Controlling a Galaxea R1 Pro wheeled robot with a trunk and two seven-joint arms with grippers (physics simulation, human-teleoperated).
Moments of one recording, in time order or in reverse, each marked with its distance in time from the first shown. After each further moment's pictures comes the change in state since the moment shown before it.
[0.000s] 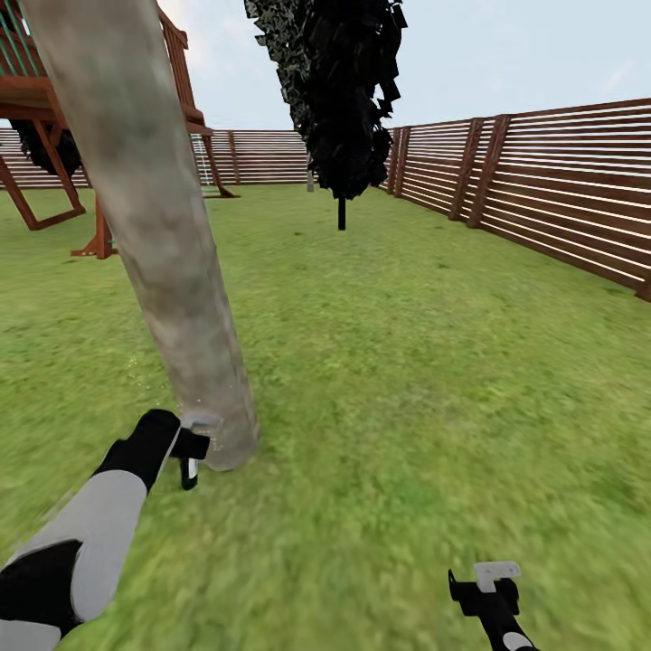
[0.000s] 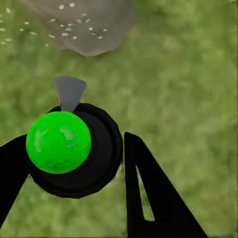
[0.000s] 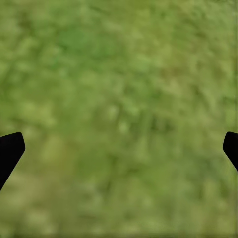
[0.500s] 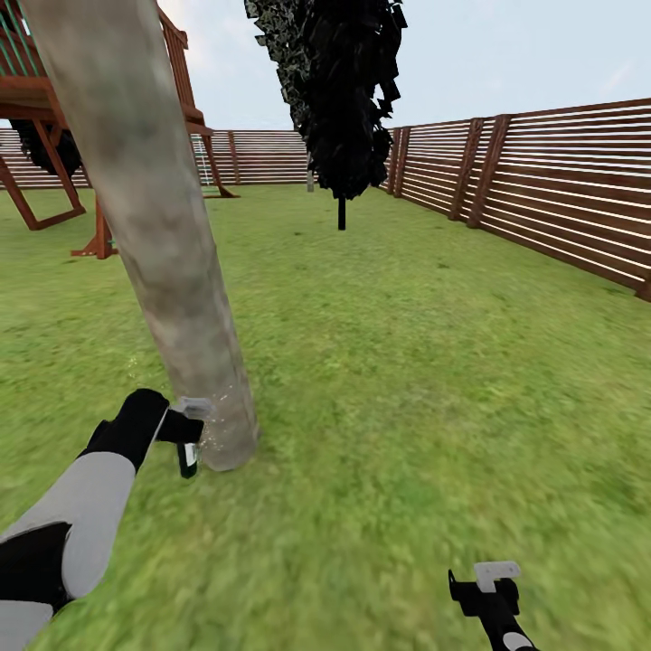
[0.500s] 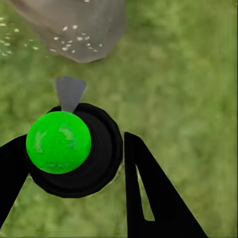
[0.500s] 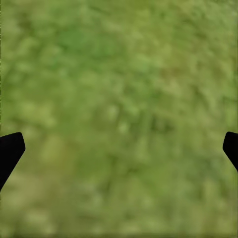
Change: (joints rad) left arm -0.061 0.043 -0.015 -0.027 -0.014 0.088 -0.141; right arm 0.000 0.000 0.000 0.000 0.000 0.000 0.000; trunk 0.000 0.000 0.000
